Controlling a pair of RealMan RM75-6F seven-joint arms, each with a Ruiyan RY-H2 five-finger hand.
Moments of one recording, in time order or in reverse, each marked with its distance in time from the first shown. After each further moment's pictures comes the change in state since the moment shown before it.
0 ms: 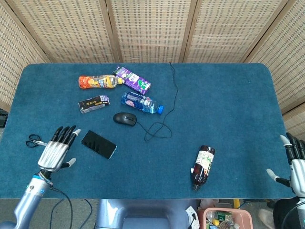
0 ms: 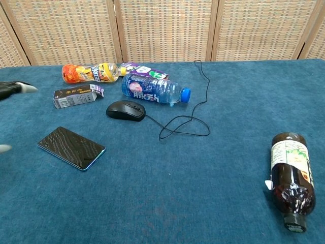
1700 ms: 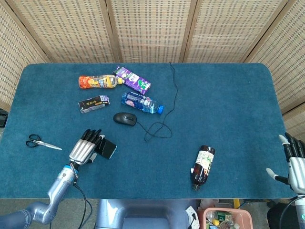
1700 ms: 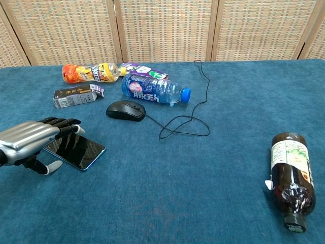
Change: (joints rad) left arm -0.165 -0.304 0.030 0.372 -0.090 -0.170 -0.030; right arm 0.021 -0.022 0.007 0.039 0.049 -0.056 0.003
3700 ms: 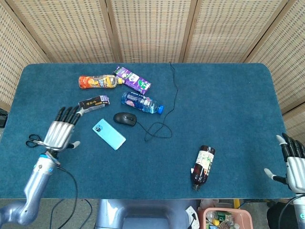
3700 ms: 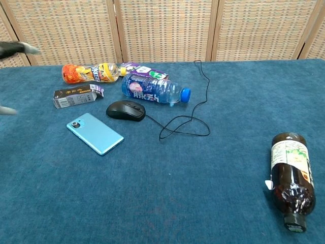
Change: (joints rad) left arm 0.027 0.405 -0.085 -0.522 -0.156 0.217 0.194; right arm 0.007 -0.001 -0.006 -0.007 -0.003 -0.014 0.007
